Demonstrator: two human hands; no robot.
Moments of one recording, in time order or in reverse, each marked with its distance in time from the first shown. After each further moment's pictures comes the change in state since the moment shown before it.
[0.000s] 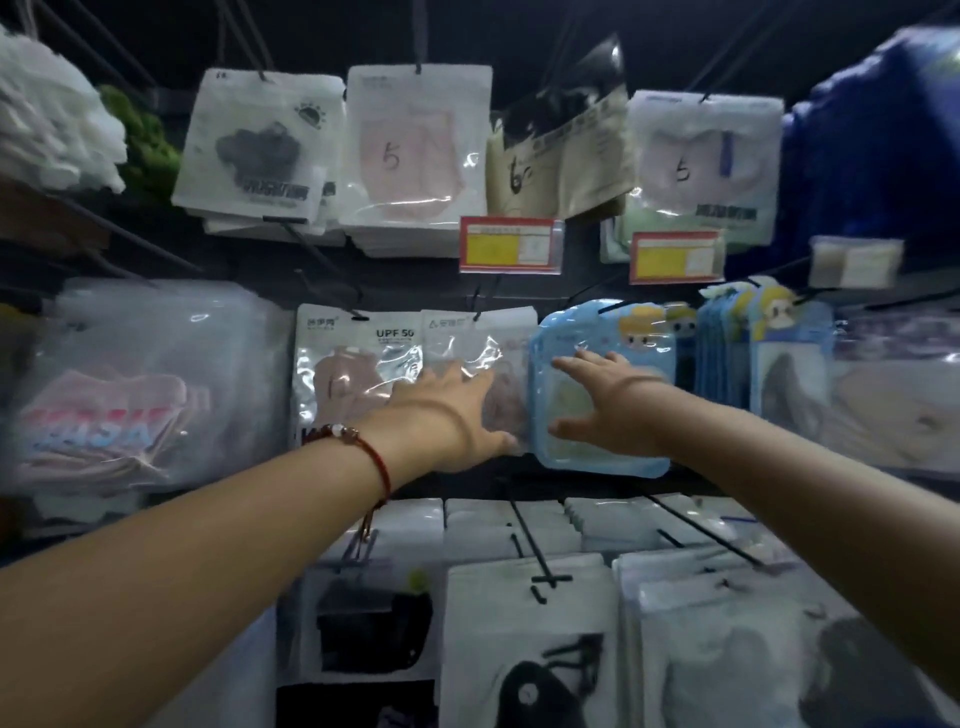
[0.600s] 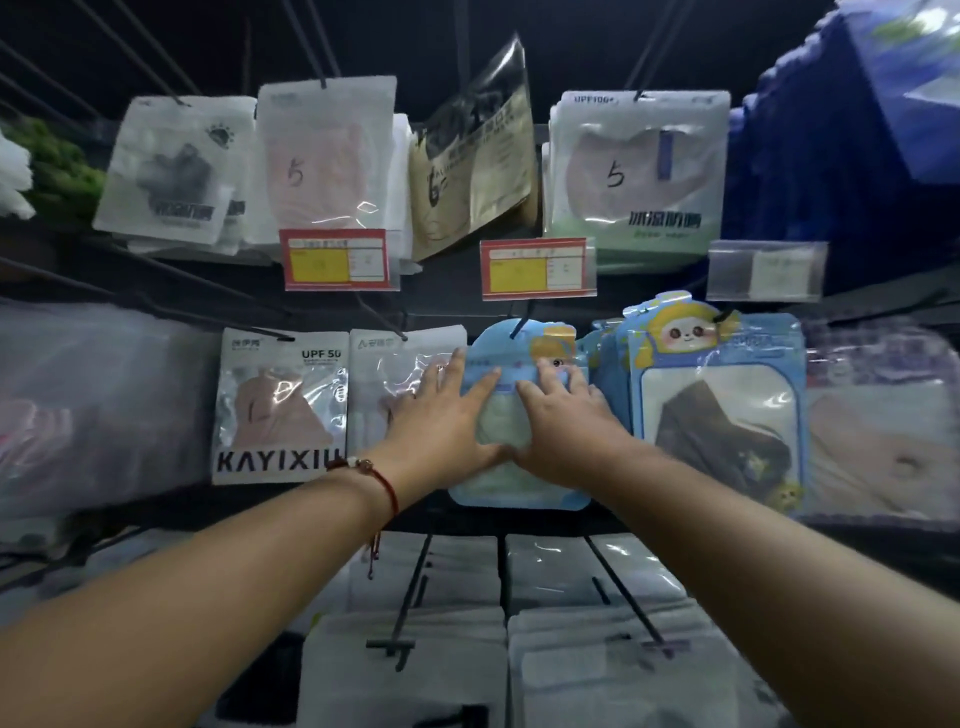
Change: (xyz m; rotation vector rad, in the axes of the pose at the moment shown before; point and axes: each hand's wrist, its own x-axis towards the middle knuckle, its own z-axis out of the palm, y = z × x) left_hand 0.095 0.088 0.044 0.039 0.197 -0.045; right_hand 0.047 0.084 0.033 -0.037 0.121 -0.064
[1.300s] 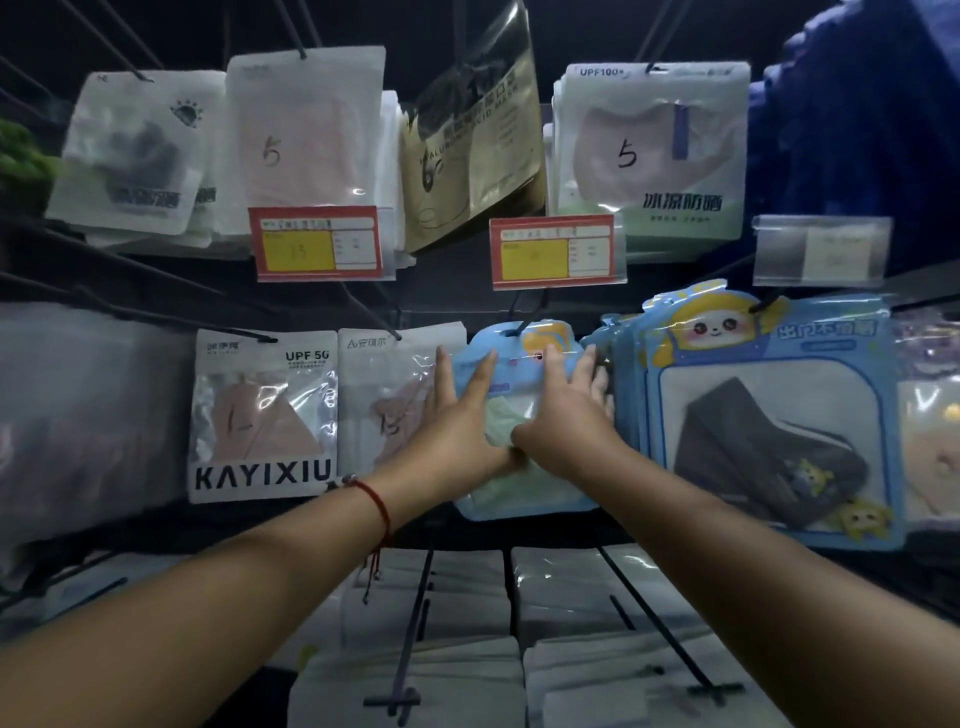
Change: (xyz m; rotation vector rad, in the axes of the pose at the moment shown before) left_hand 0.015 0.001 0.025 -0.549 0.000 -0.049; right_hand 0.032 -0.007 0.021 0.468 0.153 0.285
